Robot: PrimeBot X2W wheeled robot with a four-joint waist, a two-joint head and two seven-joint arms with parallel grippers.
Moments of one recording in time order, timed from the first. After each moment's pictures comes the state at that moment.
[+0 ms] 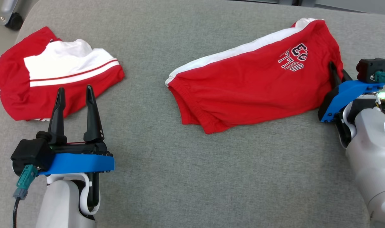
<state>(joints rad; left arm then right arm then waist) -0.27 0.05 0.01 0.17 -0.25 -0.13 -0.26 -0.95 -0.20 -0.08 1.21 -0.01 0.13 -0.24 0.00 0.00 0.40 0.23</state>
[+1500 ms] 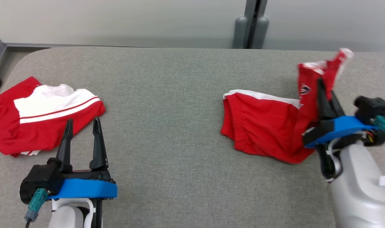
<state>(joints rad) -0.14 0.05 0.01 0.18 -0.22 -0.13 -0.26 -0.55 -0.11 -0.07 0.64 0.25 0.13 -0.26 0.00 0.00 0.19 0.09</state>
